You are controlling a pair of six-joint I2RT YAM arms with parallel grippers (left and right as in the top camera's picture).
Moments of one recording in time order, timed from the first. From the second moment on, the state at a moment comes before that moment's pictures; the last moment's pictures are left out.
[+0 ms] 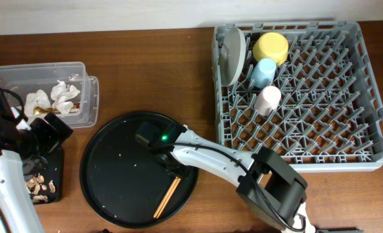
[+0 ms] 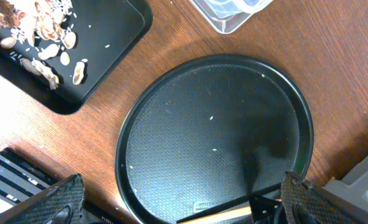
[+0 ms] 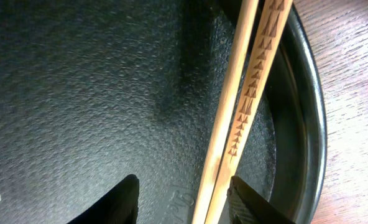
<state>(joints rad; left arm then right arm) 0.45 1.35 1.52 -1.48 0.10 -0.40 0.95 2.07 1.53 -1.00 -0.03 1.44</state>
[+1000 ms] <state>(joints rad) 0.45 1.35 1.52 -1.48 0.10 -0.40 0.91 2.12 1.66 -1.10 -0.01 1.26</state>
